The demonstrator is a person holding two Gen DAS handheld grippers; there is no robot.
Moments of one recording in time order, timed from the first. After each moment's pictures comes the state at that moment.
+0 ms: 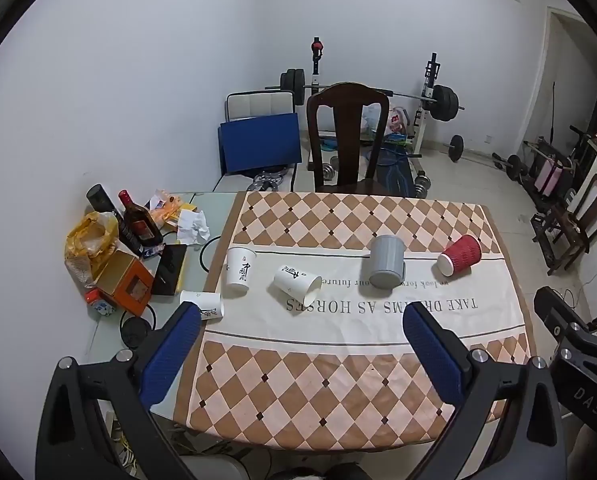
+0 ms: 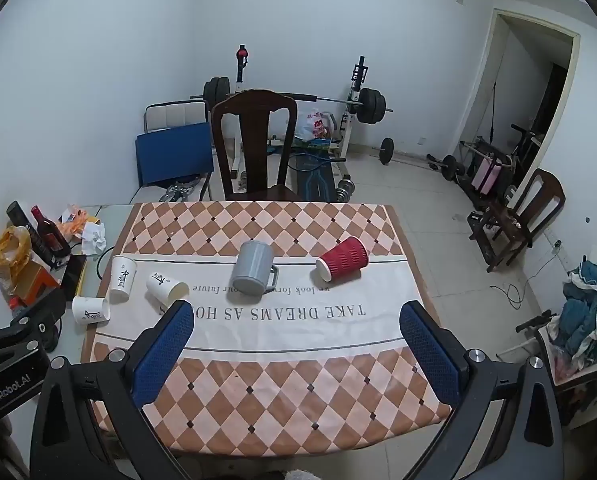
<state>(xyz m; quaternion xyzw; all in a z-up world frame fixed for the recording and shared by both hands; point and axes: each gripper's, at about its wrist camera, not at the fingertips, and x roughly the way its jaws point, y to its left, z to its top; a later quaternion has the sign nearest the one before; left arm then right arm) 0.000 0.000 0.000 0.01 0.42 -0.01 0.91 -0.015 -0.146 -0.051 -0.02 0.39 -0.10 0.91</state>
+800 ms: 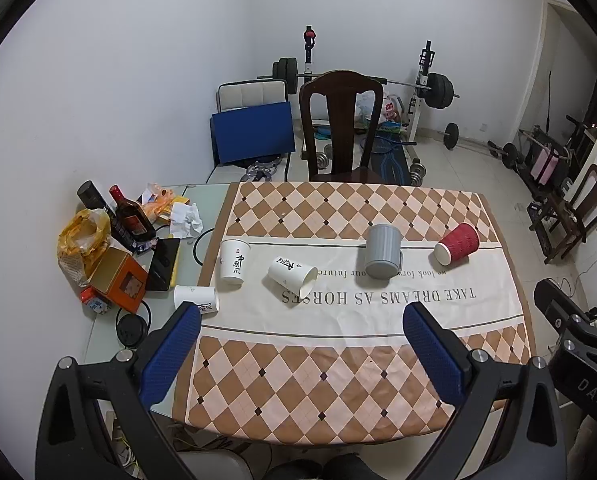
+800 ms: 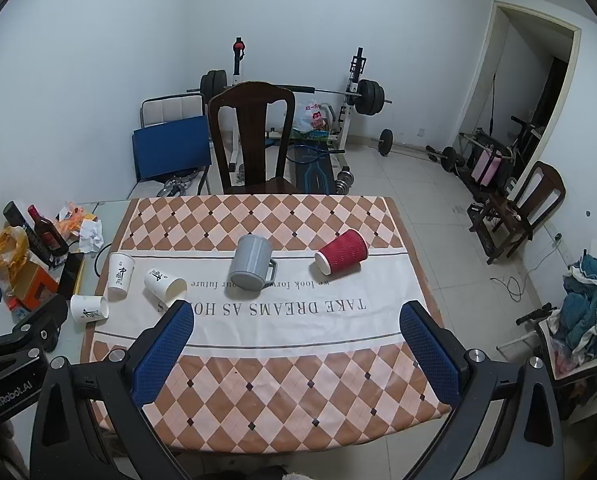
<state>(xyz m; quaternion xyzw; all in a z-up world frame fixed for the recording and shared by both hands) 0.003 -0.004 -0.009 0.02 0.43 -0.02 0.90 -0.012 -0.147 -0.056 -0.01 0.40 -0.10 0.91</state>
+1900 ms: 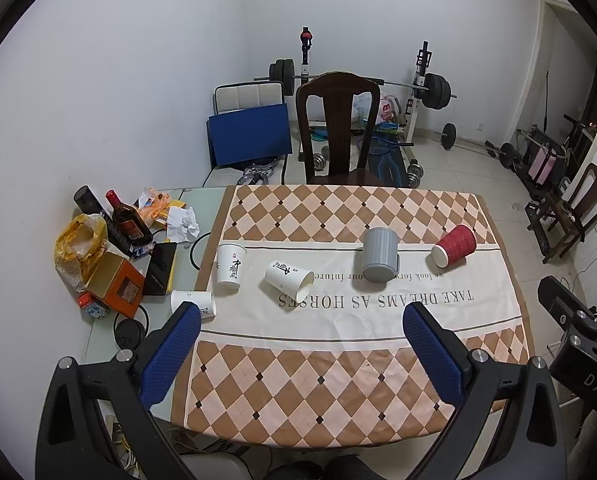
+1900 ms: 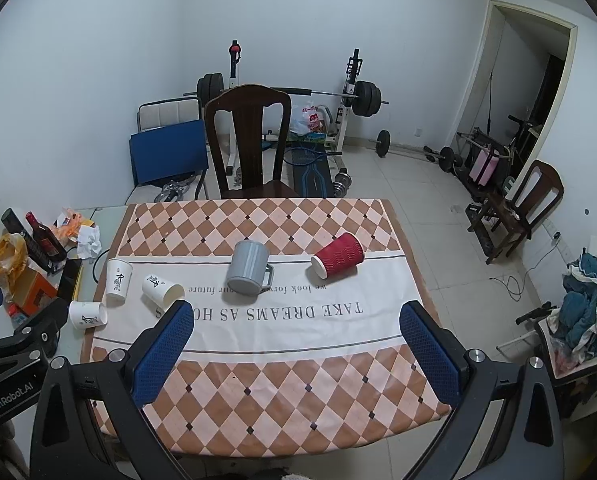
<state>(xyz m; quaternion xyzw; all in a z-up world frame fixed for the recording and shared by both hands) 0.005 -0.006 -0.008 0.02 0.44 -0.02 0.90 -0.009 -0.153 -0.062 -0.01 0.40 -0.10 0.91</state>
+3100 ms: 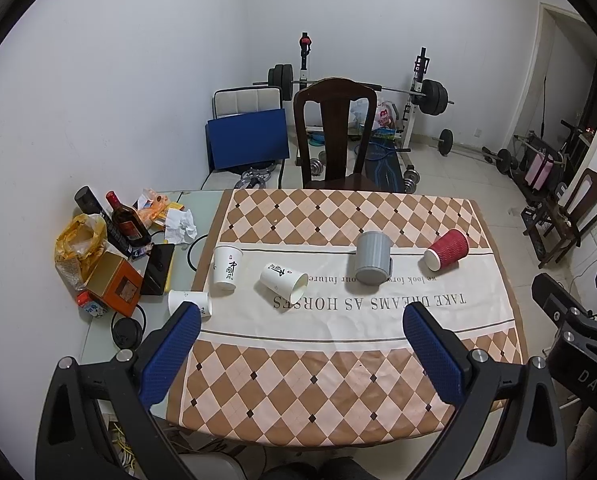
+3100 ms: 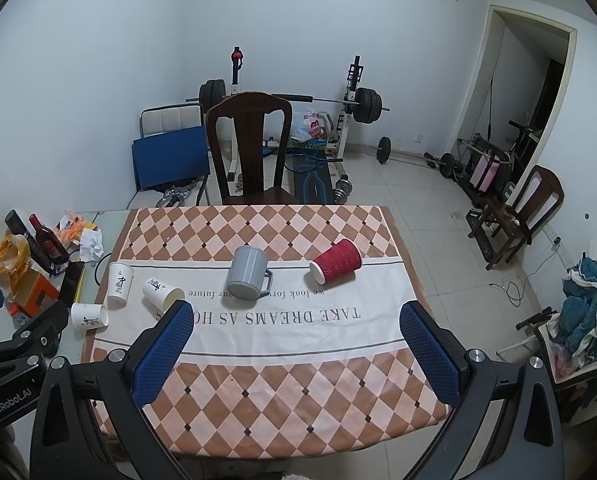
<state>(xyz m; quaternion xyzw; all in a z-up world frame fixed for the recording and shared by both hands) 0.005 -0.007 -0.006 0.02 0.44 -0.02 0.90 -0.010 -0.154 -0.058 -0.01 0.40 -0.10 0.91</state>
